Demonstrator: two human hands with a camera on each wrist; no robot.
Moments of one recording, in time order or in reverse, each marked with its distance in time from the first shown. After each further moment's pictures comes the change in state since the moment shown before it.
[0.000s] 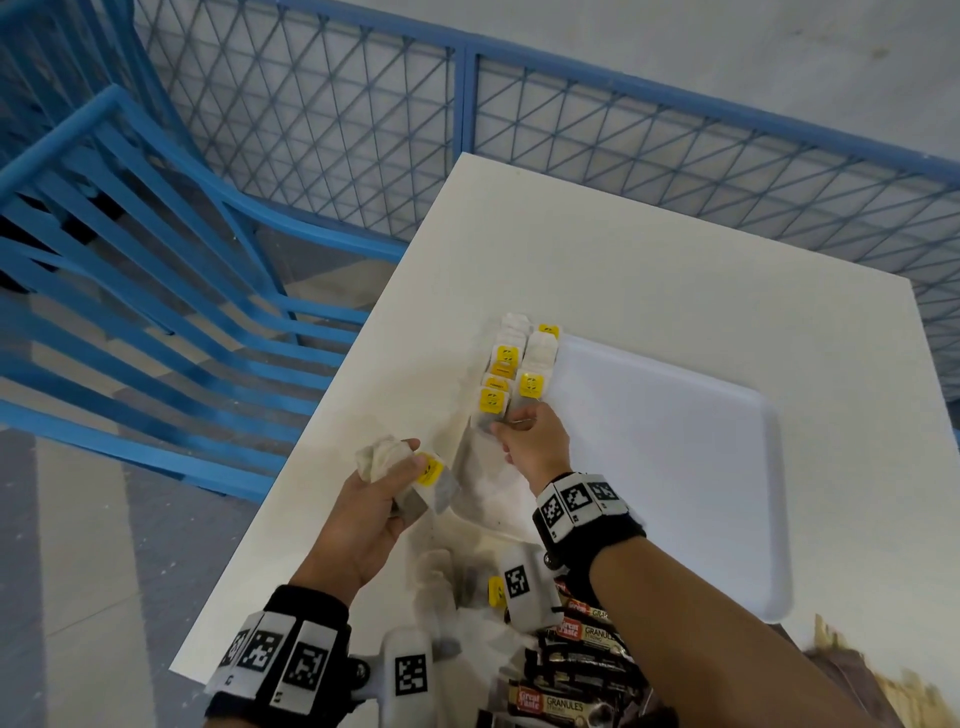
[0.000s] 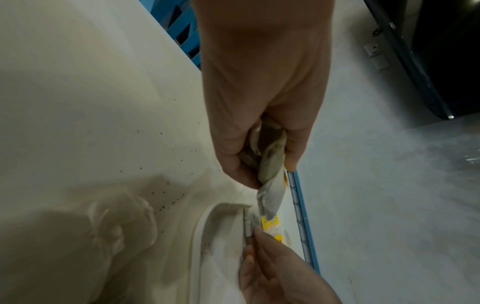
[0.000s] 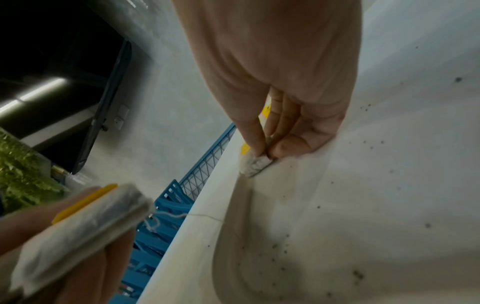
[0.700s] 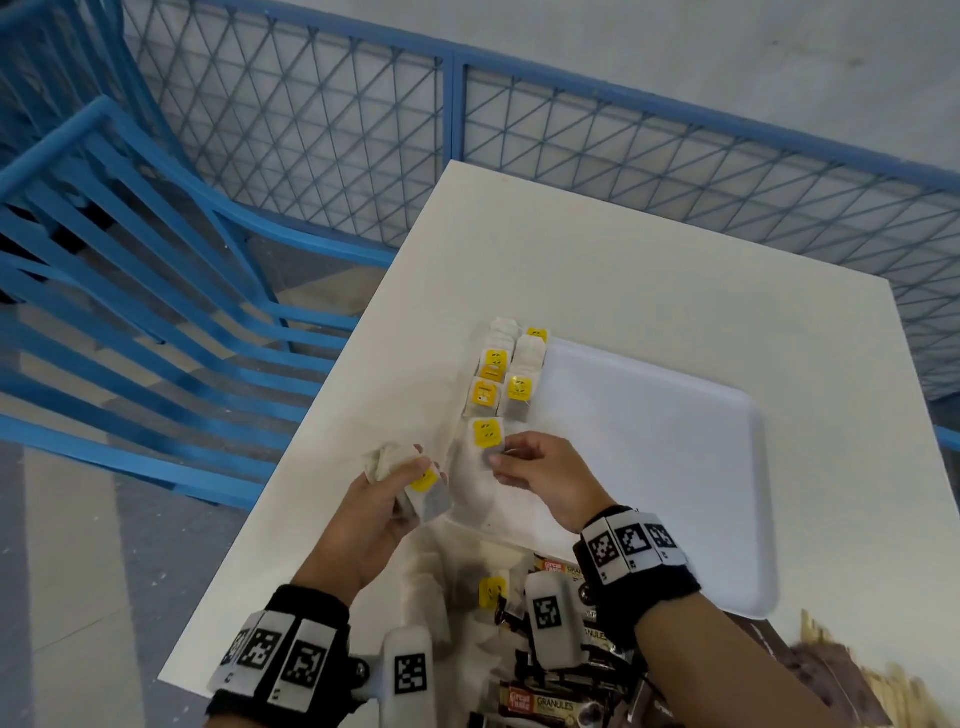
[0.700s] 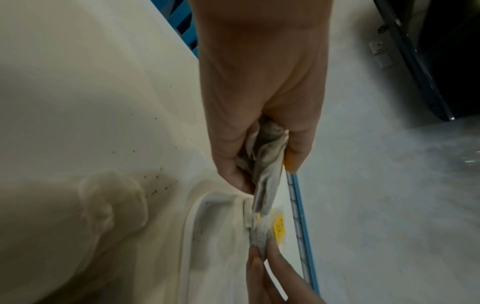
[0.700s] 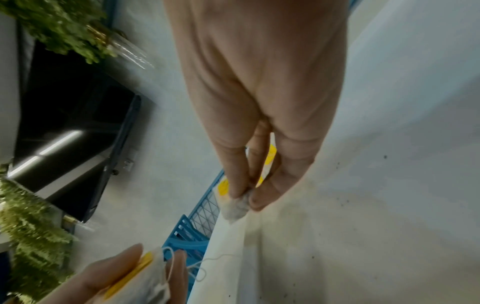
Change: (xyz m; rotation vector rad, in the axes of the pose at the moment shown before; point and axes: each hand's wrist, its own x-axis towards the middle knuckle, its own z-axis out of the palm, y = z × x) left_hand 0.002 -0.005 0.009 -0.022 -0.054 -0.045; right_hand -0.030 0.001 -0.044 0.208 -0.389 0.022
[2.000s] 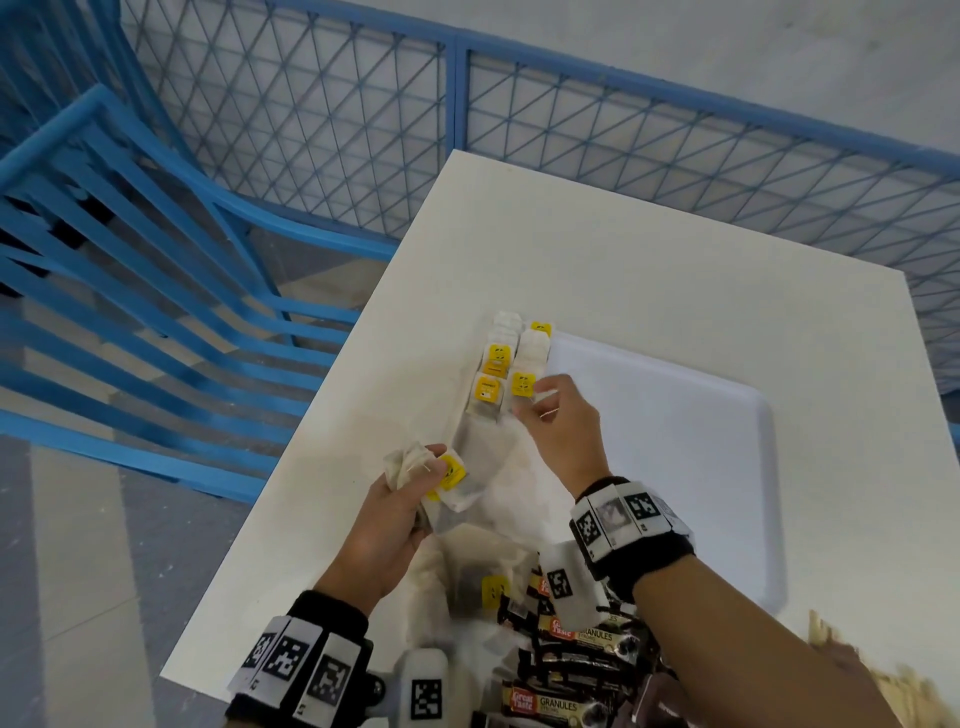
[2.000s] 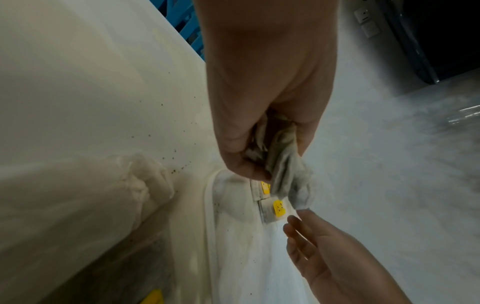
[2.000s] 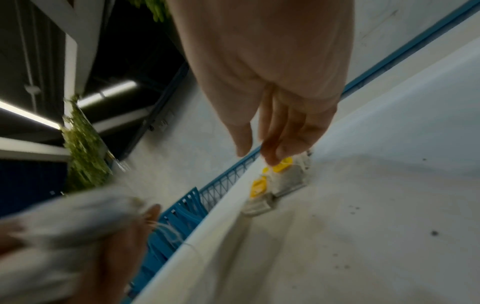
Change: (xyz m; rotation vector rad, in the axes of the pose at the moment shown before) left_hand -0.006 -0.010 0.011 -0.010 -0.064 0.026; right_hand 0.024 -0.015 -0.007 -0.436 0.379 -0.323
